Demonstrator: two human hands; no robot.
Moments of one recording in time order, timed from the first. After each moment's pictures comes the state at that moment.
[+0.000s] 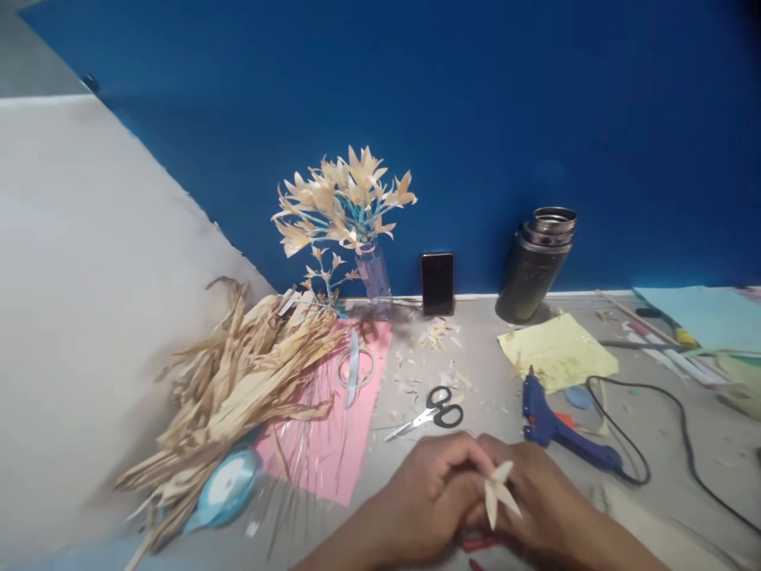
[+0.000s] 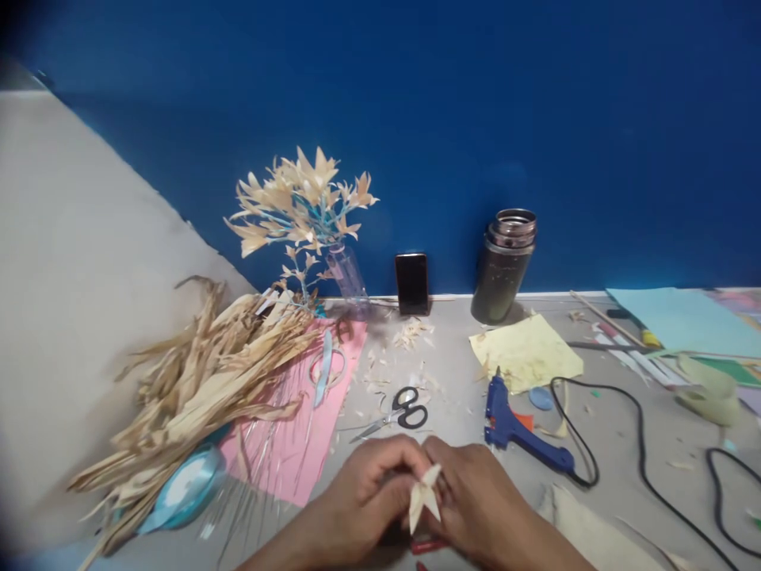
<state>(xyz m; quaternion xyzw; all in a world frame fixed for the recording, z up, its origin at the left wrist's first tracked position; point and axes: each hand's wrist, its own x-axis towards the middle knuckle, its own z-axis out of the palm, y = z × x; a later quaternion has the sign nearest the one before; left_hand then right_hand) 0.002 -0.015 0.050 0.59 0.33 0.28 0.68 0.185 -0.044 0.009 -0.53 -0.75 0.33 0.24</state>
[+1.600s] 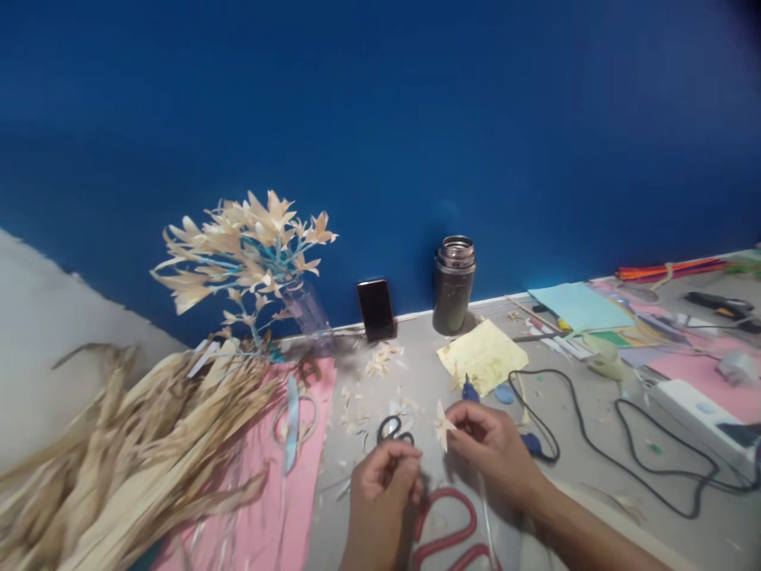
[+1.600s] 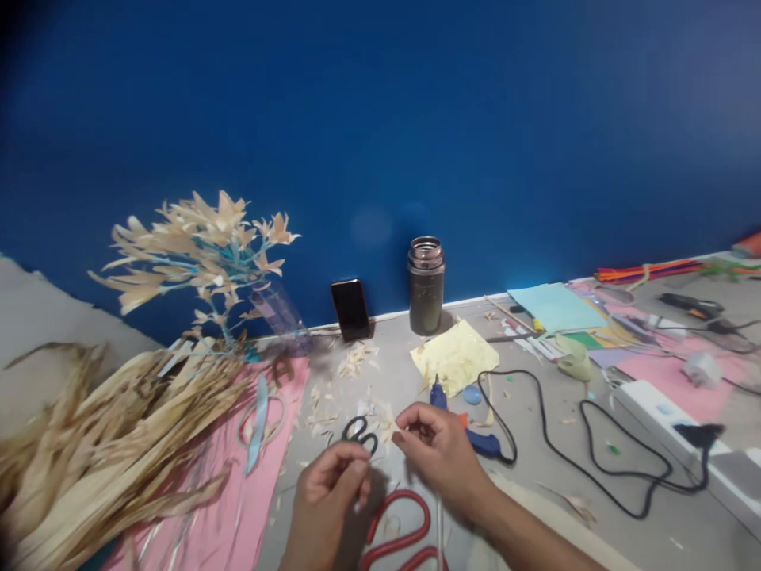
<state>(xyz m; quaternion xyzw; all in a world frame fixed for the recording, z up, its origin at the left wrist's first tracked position) 0.031 -0.002 0.001 0.46 0.47 0.41 0.63 0.207 -0.019 0.025 -0.57 -0.45 0.44 0.53</state>
